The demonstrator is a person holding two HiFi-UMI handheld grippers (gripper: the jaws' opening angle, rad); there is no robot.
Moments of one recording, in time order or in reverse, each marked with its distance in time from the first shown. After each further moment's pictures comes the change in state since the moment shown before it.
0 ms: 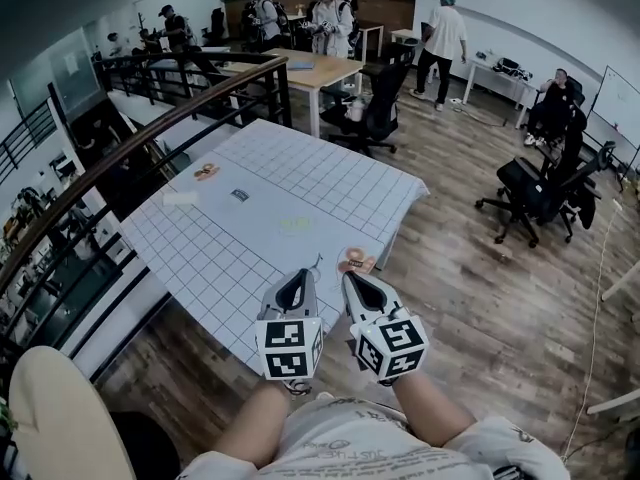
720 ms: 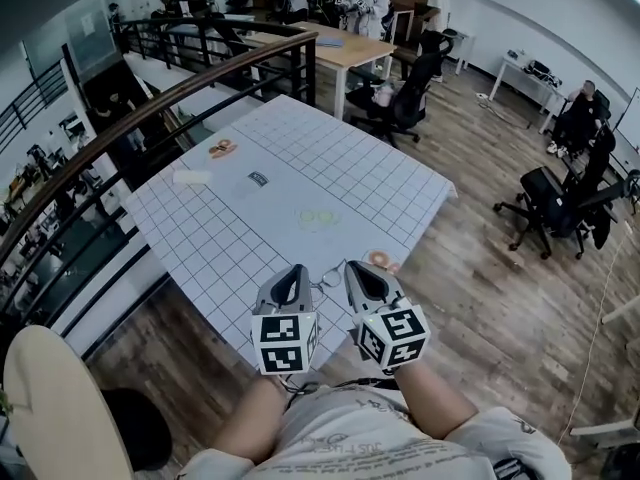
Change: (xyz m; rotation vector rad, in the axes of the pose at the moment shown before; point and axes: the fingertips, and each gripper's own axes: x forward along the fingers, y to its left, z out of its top) left arm 0.034 0.042 -0.024 -0.050 0.064 0.113; right arm 0.060 -0.022 -0.019 -0.002 0.075 0.094
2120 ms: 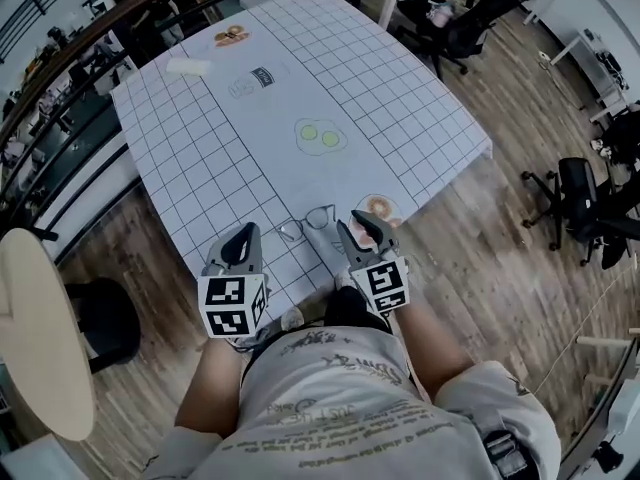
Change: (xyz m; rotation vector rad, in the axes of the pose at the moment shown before) left arm 0.035 0.046 -0.100 -0.097 0.233 0.237; right arm 0.072 -0.098 -0.157 -0.313 0.249 0.282
